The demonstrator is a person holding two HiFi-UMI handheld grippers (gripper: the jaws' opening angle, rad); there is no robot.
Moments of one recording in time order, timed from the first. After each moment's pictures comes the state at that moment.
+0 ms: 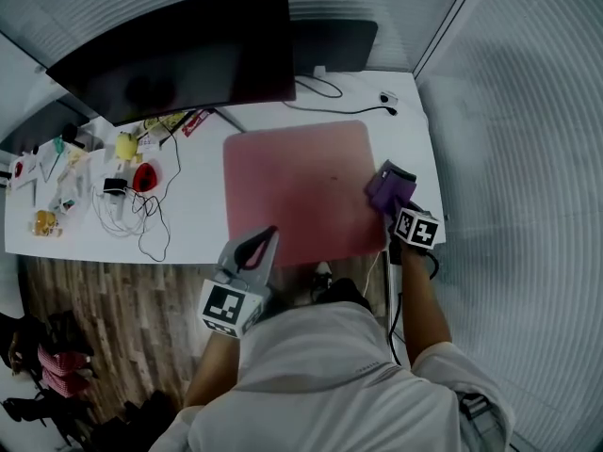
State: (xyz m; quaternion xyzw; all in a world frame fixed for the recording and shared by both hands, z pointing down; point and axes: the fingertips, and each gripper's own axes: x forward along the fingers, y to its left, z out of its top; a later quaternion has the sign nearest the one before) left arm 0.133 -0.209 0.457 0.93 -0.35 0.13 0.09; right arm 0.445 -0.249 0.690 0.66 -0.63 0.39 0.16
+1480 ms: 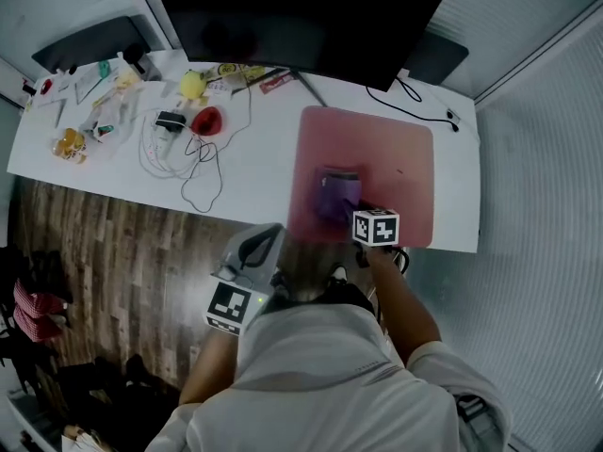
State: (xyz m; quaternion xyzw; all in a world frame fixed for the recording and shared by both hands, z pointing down) left arm -0.059 -0.143 0.455 0.90 -0.42 0.12 0.08; right arm 0.088 -0.233 0.689 0.44 -0.78 0.38 0.24
